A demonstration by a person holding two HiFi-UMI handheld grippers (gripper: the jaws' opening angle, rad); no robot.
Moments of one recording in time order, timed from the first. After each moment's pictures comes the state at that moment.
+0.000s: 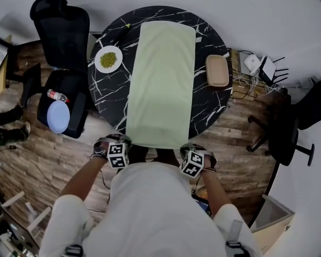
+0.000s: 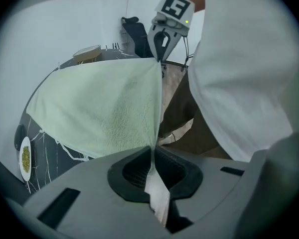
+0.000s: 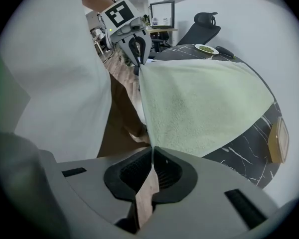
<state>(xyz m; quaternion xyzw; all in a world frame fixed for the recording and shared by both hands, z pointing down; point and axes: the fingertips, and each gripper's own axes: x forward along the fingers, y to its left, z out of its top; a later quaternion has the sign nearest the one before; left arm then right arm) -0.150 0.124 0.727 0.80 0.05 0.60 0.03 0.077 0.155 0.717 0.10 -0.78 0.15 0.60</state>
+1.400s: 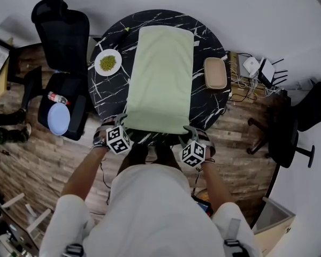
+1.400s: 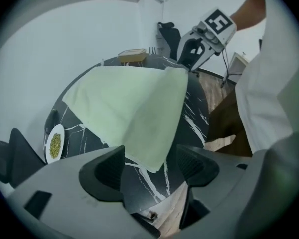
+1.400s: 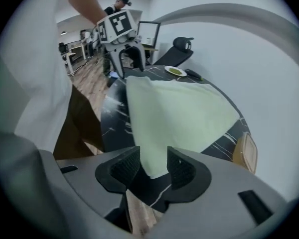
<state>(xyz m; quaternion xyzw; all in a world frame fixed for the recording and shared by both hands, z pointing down) -0.145 0.014 0.717 0.80 -0.13 0.59 0.05 0.085 0.048 0.701 0.25 -0.80 0.04 0.54</state>
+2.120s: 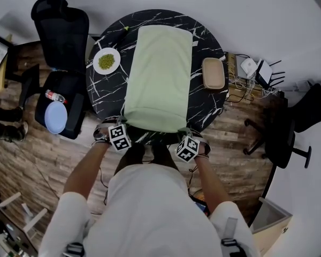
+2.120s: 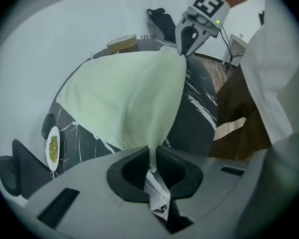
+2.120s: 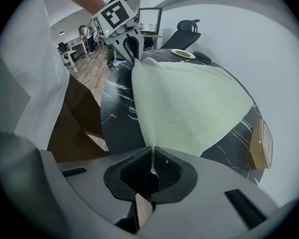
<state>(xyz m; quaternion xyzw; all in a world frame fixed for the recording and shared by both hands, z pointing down) -0.153 0.015 0.749 0.77 -0.11 0.63 0.01 0.088 0.065 0.747 0.20 -0.78 0.10 0.58</state>
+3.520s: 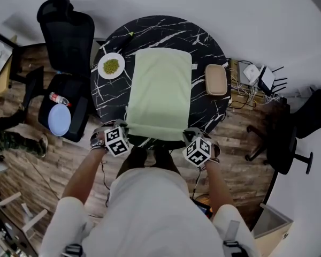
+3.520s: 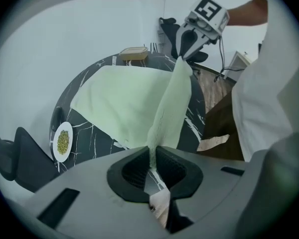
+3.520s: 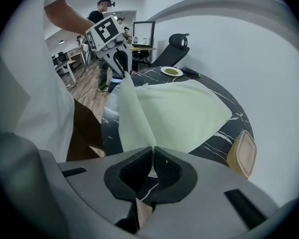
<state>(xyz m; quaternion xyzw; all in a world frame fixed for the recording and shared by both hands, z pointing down) -0.156 0.009 0.688 0.78 -0.13 0.61 0.07 0.091 0.025 0.669 0.23 -0.80 0.10 0.54</state>
